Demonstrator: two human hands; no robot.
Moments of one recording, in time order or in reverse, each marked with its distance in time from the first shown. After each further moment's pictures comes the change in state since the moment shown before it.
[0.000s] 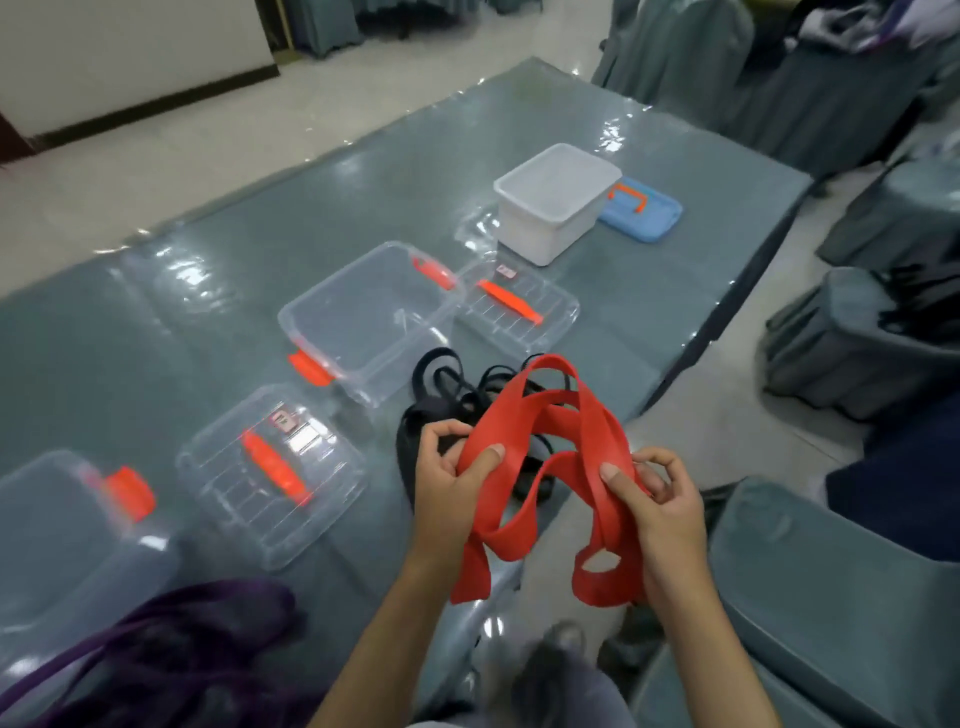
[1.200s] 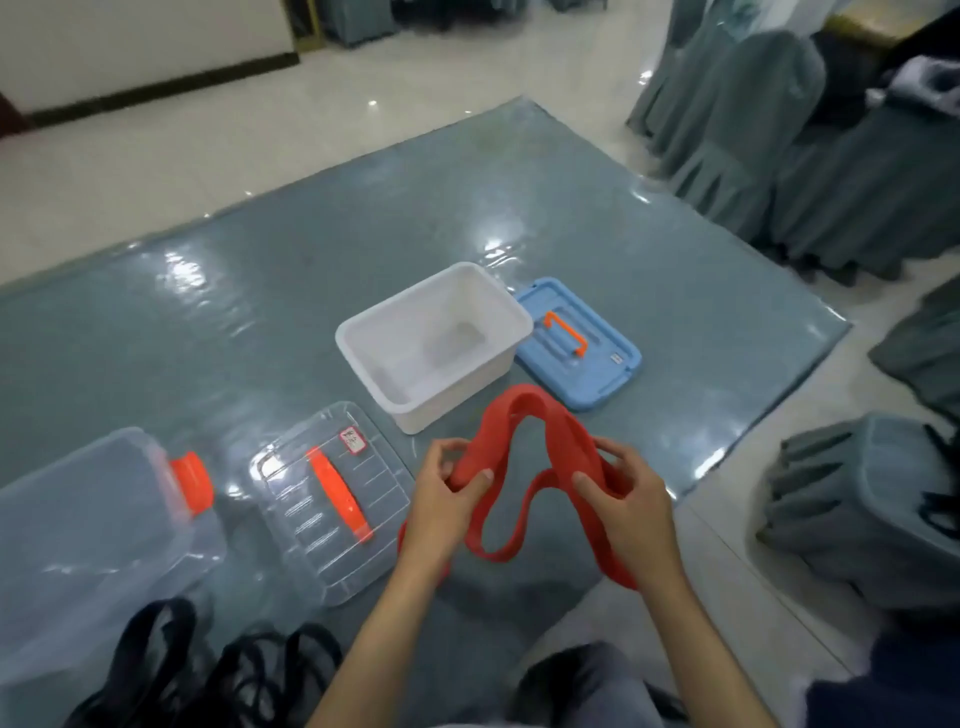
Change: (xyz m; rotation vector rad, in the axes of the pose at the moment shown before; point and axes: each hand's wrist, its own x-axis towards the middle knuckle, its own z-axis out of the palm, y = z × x) left_hand 0.402 -0.038 0.382 0.217 0.154 -0.015; right_hand 0.580 -0.106 -0.090 -0.415 -0.237 -0.119
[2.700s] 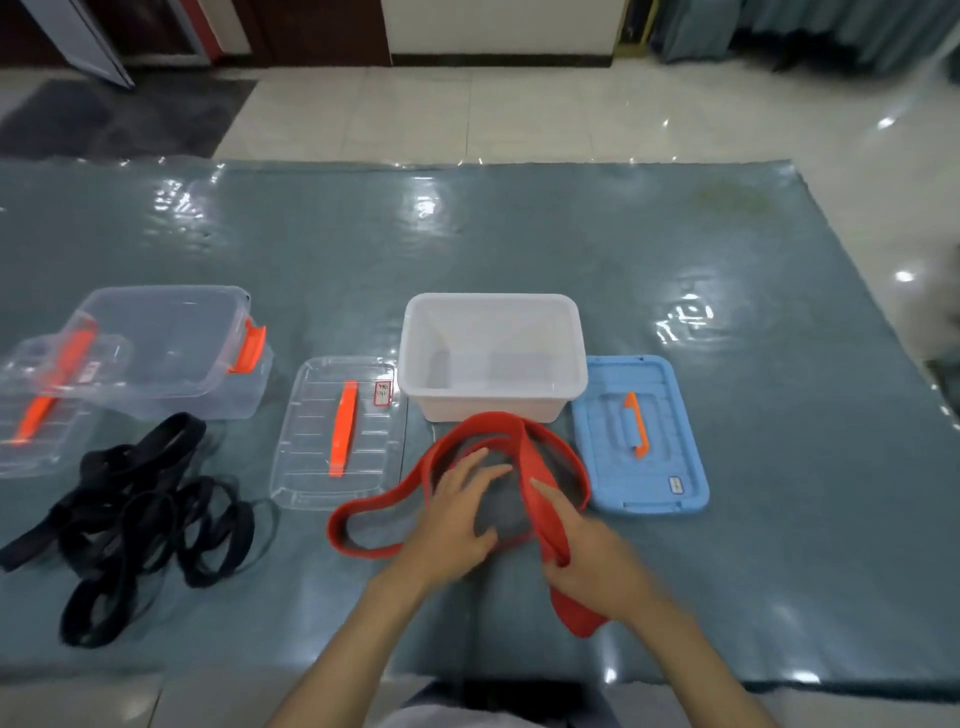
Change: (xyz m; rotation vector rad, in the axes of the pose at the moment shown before) left_hand 0.023 -0.018 0.120 0.727 0.162 0.048; right_hand 0.188 0.031 -0.038 -0.802 -1.154 -0.444
